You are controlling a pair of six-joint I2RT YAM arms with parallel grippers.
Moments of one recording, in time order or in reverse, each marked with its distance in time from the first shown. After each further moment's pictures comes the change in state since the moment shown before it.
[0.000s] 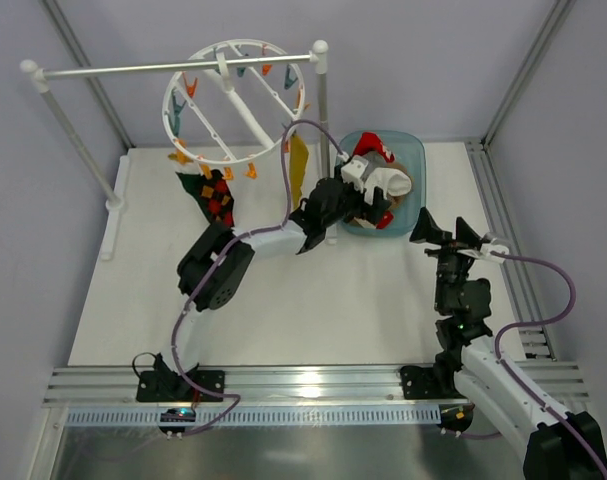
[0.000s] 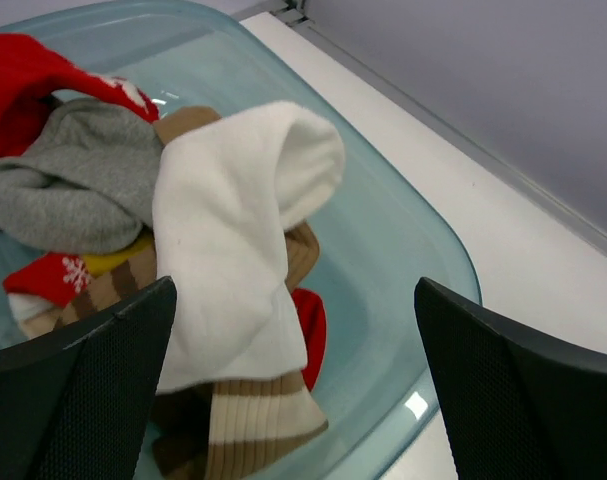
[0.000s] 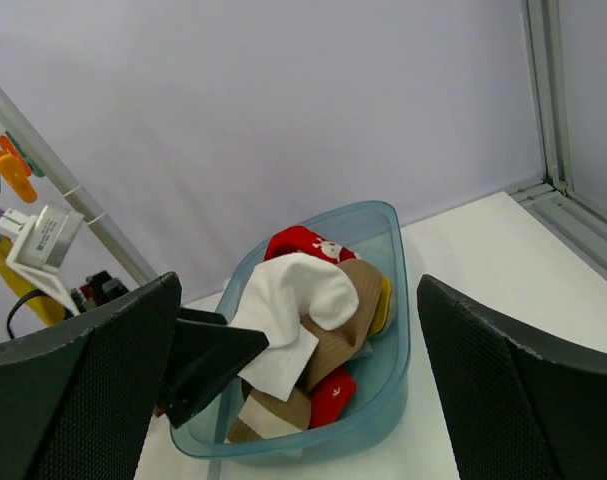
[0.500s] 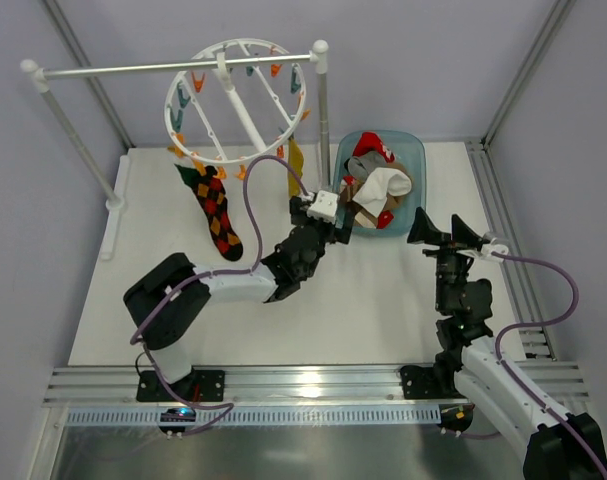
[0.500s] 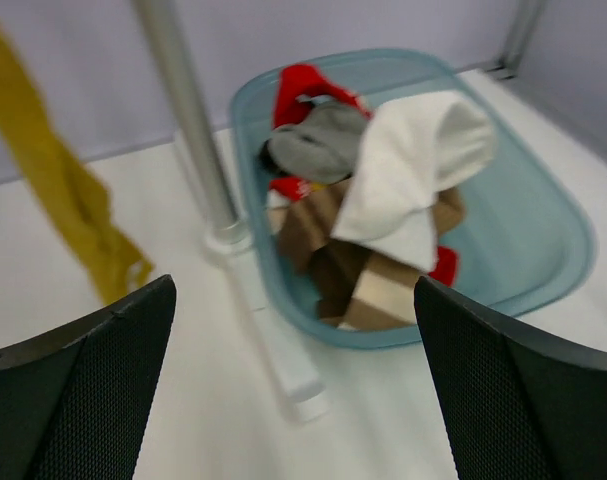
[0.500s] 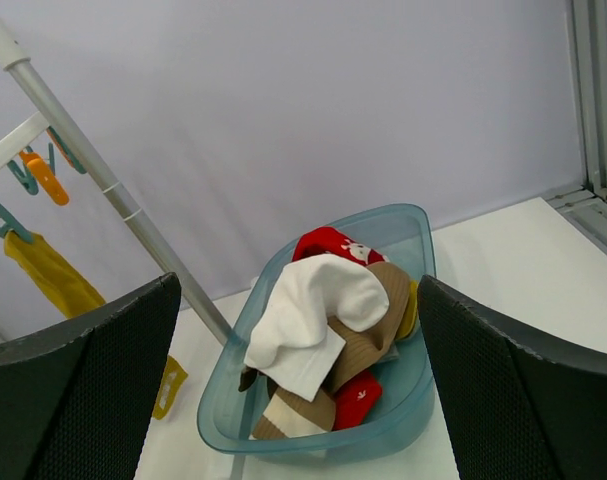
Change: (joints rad) left arm -0.179 -0.450 -0.575 0.251 -0.669 0.210; right arm 0.000 -0.001 0.002 0.009 -0.063 0.021
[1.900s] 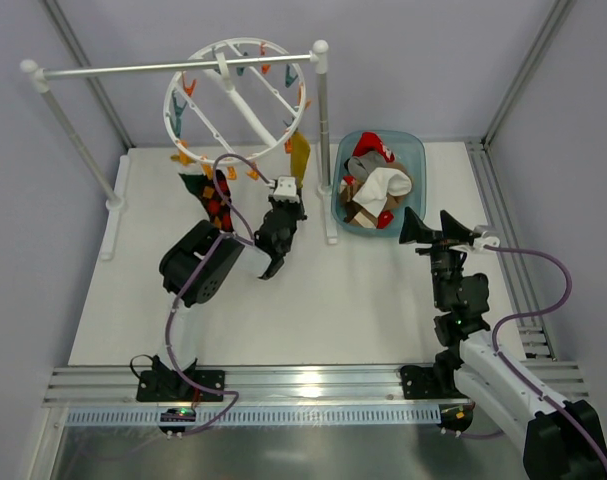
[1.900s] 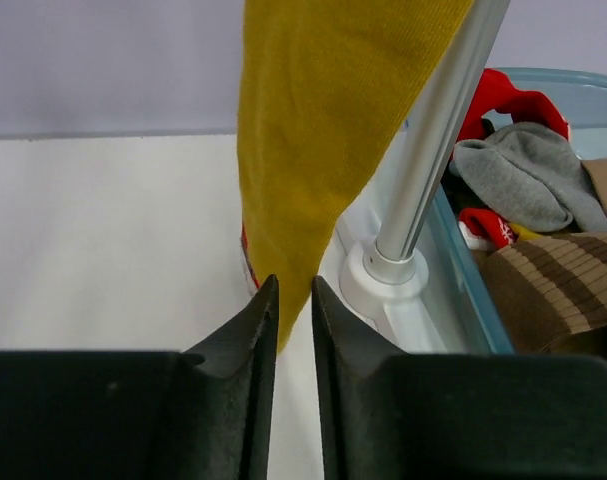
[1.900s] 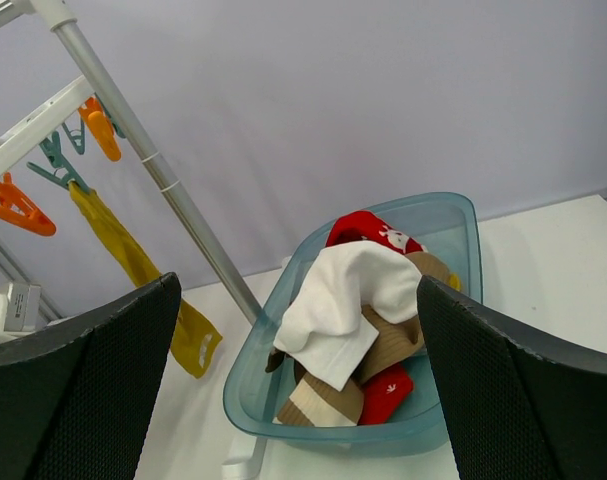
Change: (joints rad) left arm 0.319 0.354 0.009 0.395 0.102 -0.084; right arm 0.000 0.074 0.016 0.040 -0.110 0.017
